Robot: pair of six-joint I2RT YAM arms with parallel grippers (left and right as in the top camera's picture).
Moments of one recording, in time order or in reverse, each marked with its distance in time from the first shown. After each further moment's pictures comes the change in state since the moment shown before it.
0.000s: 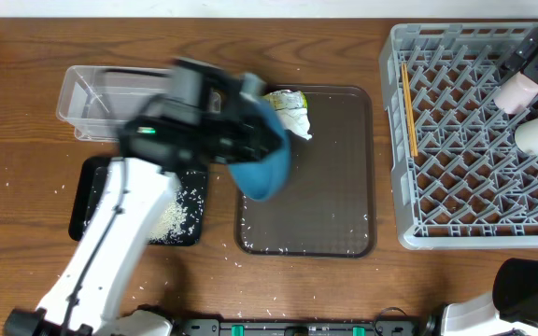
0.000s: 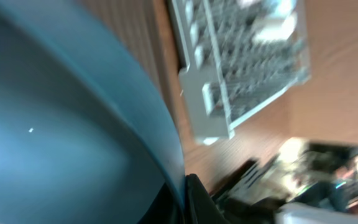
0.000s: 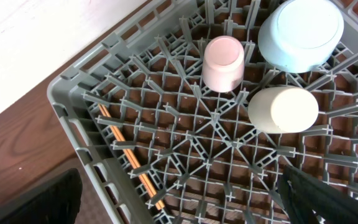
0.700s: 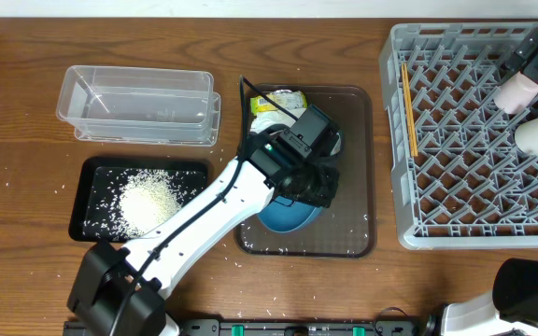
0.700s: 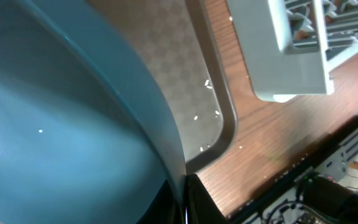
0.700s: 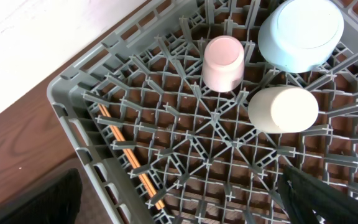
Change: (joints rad) left arm -0.354 0.214 0.001 -0.005 -0.319 -0.004; right arm 0.000 0.000 0.000 0.000 0.000 0.000
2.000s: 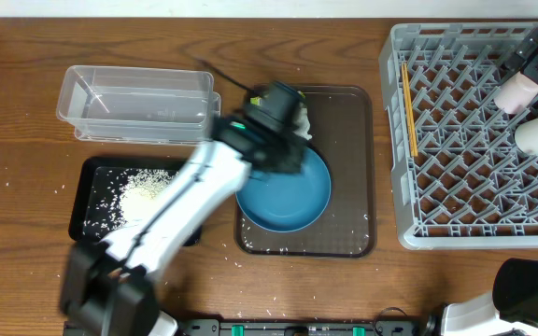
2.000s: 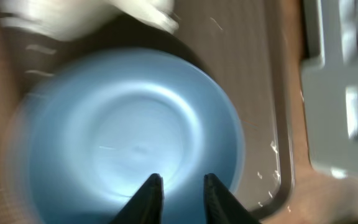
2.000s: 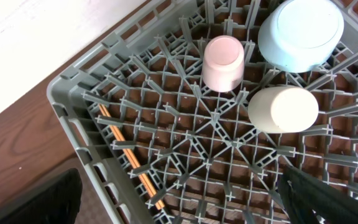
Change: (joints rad) left arm 0.246 -0.047 0.000 0.020 -0.134 -0.002; right arm 0.000 0.000 0.000 0.000 0.000 0.000
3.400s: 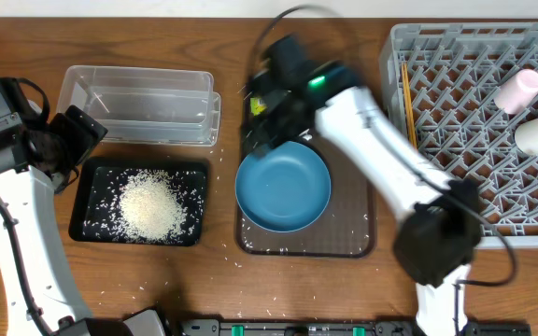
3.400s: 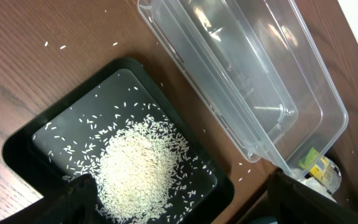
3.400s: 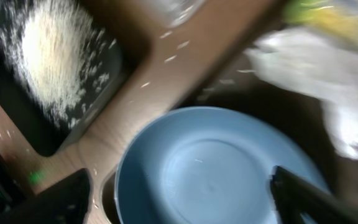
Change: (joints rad) left arm 0.943 -0.219 0.007 -0.203 -0.018 -0.072; right arm 0.966 0.380 -0.018 0.069 -0.327 -0.361
